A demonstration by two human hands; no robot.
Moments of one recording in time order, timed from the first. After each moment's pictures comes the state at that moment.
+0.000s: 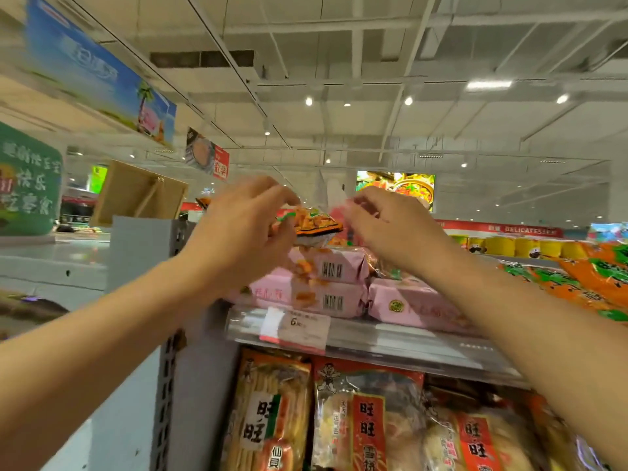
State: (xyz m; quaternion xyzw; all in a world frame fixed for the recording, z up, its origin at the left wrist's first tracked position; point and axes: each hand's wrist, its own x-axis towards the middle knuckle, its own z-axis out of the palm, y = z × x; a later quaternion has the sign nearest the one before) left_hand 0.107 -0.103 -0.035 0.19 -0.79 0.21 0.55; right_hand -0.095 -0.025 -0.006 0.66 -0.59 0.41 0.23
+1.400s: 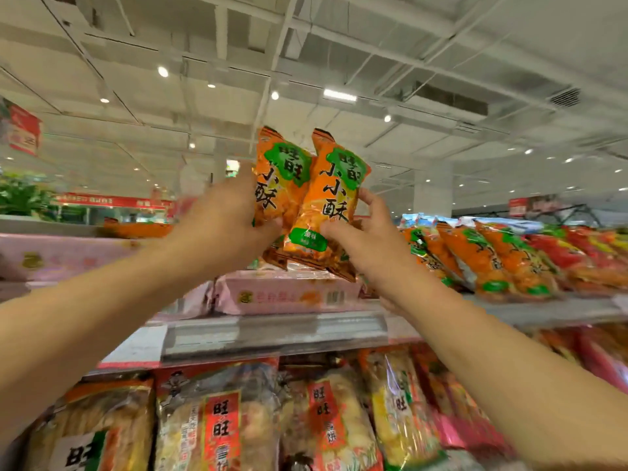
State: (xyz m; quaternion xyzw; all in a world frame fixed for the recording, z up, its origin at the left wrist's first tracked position) left_hand -0.028 -0.061 -0.014 0.13 -0.85 0.00 0.52; right_hand -0.172 0.074 -0.038 0.46 -0.60 0.64 0.06
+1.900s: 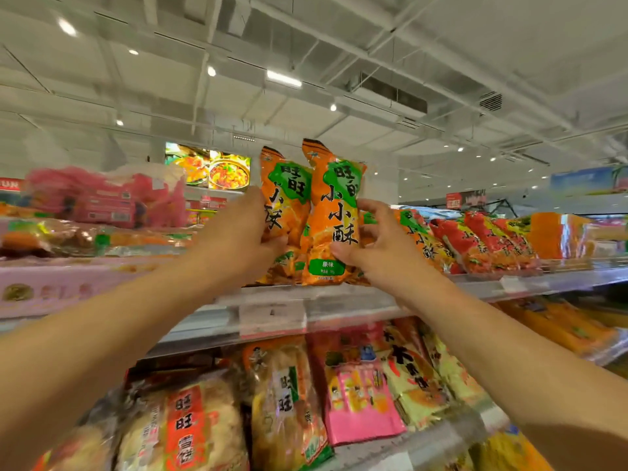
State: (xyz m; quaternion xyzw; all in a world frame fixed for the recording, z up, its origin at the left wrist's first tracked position) left_hand -0.201 0.047 -0.047 0.08 -0.88 -0.07 0.47; right_hand -0.323 0.222 -0.066 0.41 -0.69 0.58 0.15
